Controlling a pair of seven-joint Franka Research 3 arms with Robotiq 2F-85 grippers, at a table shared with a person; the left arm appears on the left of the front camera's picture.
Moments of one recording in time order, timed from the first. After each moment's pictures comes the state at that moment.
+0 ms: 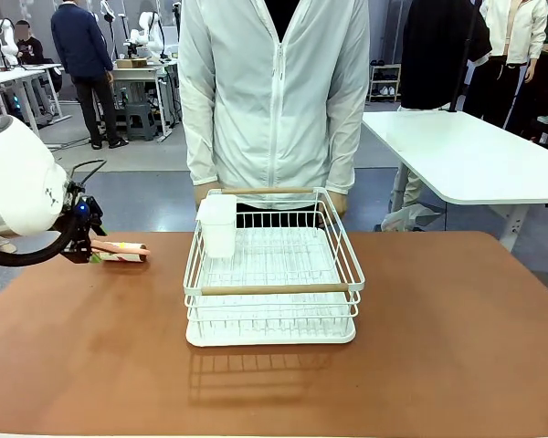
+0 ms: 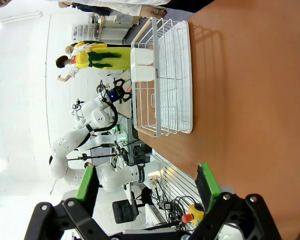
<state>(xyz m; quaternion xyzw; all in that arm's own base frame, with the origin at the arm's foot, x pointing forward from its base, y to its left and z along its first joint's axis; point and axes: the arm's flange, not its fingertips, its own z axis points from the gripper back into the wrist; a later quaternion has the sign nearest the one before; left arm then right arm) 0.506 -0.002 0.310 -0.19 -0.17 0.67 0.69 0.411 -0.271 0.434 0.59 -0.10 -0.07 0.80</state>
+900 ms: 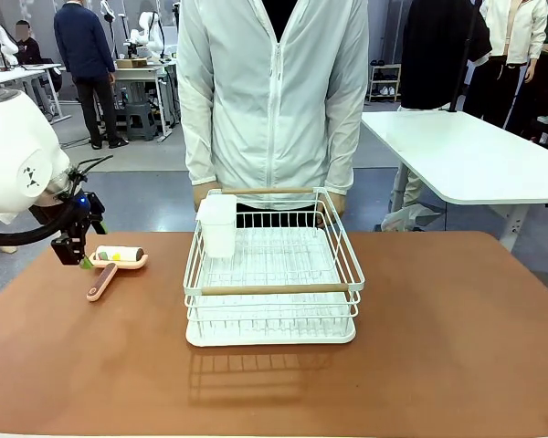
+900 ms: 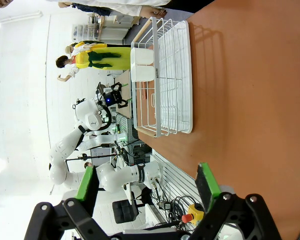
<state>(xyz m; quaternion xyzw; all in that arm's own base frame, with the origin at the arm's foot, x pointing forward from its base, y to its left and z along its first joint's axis) 0.488 -0.022 0.335 -0.13 -0.12 0.67 0.72 0.411 -0.271 0.434 0.59 -0.10 -0.07 0.80</state>
